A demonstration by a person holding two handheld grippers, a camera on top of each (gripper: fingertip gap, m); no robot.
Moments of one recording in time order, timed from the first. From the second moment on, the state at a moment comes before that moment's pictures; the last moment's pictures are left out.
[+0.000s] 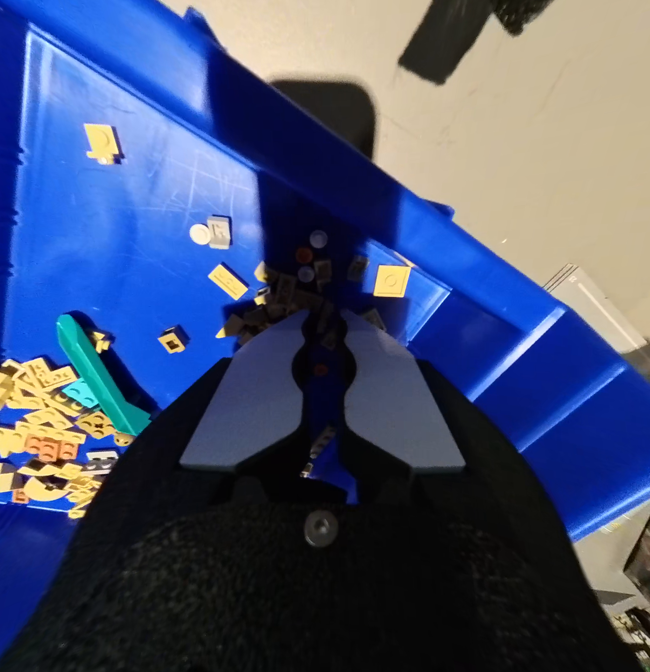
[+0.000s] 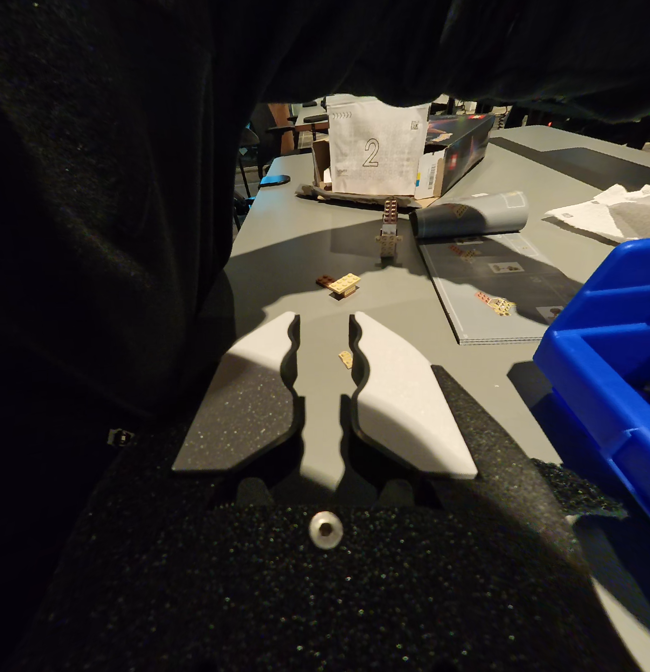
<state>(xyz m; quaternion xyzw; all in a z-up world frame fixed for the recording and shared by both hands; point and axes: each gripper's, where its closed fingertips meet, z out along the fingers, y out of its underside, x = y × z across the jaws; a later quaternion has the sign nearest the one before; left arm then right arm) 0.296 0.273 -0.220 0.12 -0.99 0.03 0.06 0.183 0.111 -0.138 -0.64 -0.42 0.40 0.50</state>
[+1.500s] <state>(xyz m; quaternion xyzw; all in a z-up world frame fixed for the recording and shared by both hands) 0.290 0.276 -0.211 0.24 -0.97 0.02 0.06 0.181 0.106 -0.138 -0.64 -0.43 0.41 0.50</state>
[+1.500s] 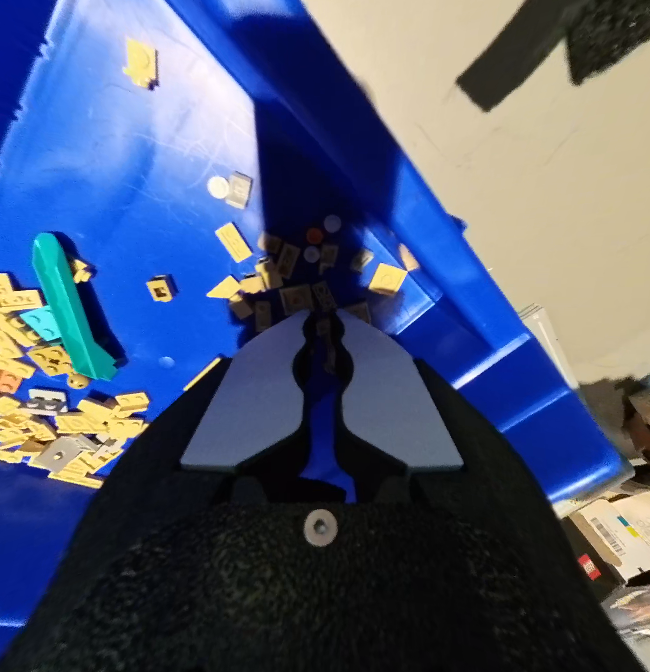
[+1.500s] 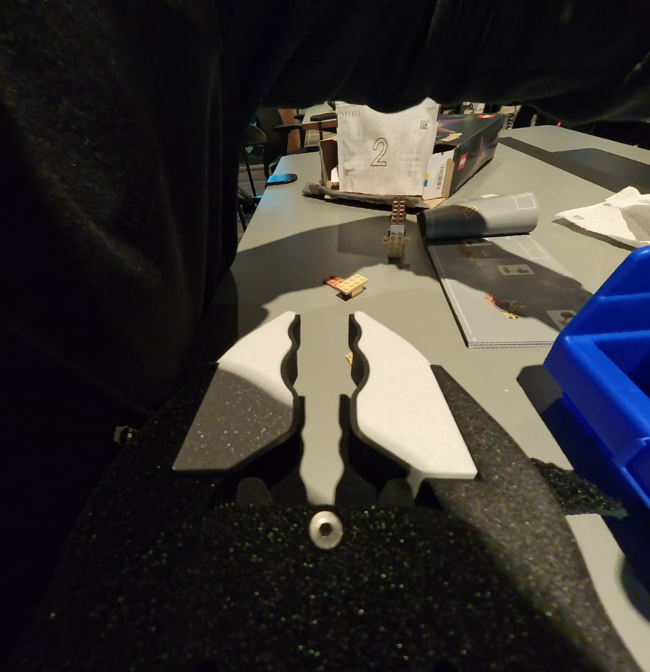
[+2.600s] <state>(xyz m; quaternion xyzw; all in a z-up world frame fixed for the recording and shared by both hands) 0.290 0.271 -0.219 0.24 -0.97 0.00 0.08 0.181 0.106 -0.137 -0.64 -0.43 0.41 0.50</state>
